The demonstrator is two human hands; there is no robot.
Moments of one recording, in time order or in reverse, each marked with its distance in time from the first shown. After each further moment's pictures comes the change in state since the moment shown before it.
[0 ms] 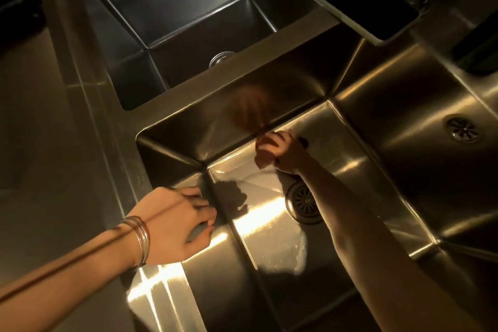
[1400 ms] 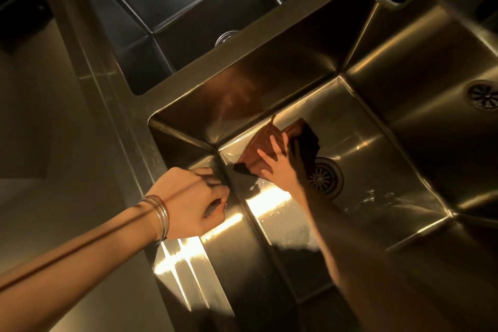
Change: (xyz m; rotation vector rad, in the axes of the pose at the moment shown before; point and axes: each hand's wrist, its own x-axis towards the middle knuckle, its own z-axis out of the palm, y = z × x) left_hand 0.000 -0.002 0.007 0.024 -0.040 -0.061; right_hand -0.038 -0.083 0.057 -0.092 -0.251 0.270
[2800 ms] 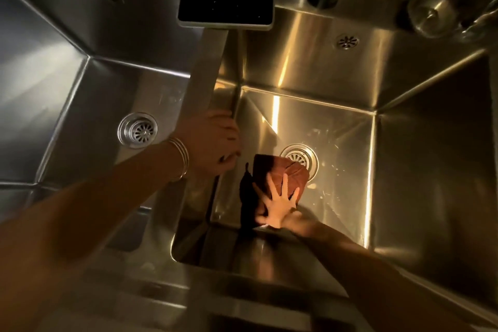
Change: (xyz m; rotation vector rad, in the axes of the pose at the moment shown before) left_hand 0.190 -0.089 -0.101 0.280 0.224 1.144; right_hand -0.022 -0.098 -0.039 0.555 -0.267 0.862
